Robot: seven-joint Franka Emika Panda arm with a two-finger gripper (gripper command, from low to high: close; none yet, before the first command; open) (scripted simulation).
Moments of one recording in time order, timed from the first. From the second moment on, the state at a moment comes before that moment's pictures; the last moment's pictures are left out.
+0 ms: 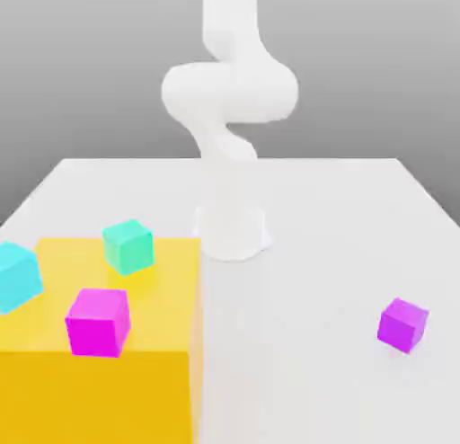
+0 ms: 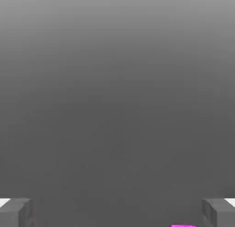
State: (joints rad) arm 0.02 -0.71 0.05 -2.34 -0.01 2.35 0.80
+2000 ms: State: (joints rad) arm -0.15 0.00 0.05 -2.14 -0.02 2.13 1.07
